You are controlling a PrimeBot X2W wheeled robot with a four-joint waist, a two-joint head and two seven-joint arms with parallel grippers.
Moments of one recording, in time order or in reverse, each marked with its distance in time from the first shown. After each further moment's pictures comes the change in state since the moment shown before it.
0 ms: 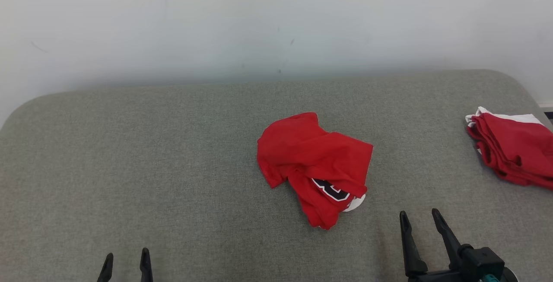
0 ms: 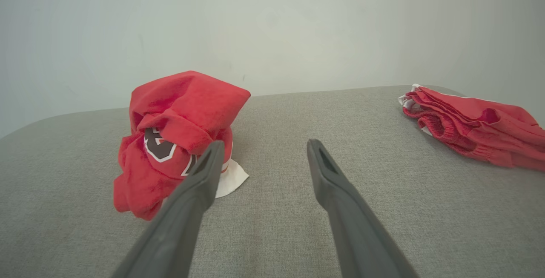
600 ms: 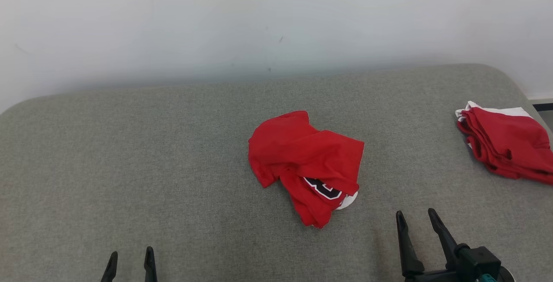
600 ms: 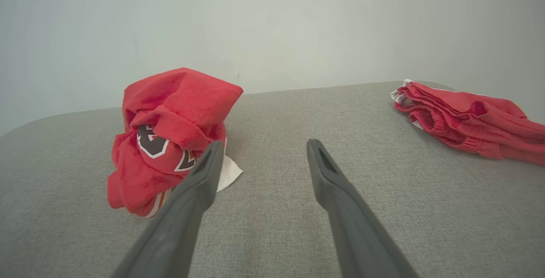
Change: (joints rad) left arm -0.011 -0.026 0.016 0.012 0.024 -0.031 0.000; right arm -0.004 0.003 0.012 0.004 0.000 0.000 -0.001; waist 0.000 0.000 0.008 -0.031
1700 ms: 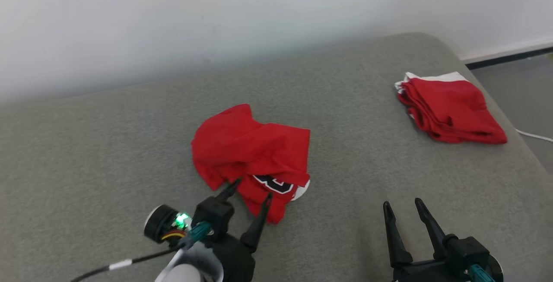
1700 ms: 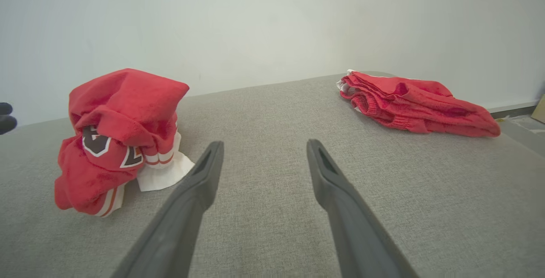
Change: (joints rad) left arm -0.448 0.089 -0.513 0.172 -0.021 -0.034 0.203; right arm -0.045 0.002 0.039 0.017 0.007 0.000 -0.008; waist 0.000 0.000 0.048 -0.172
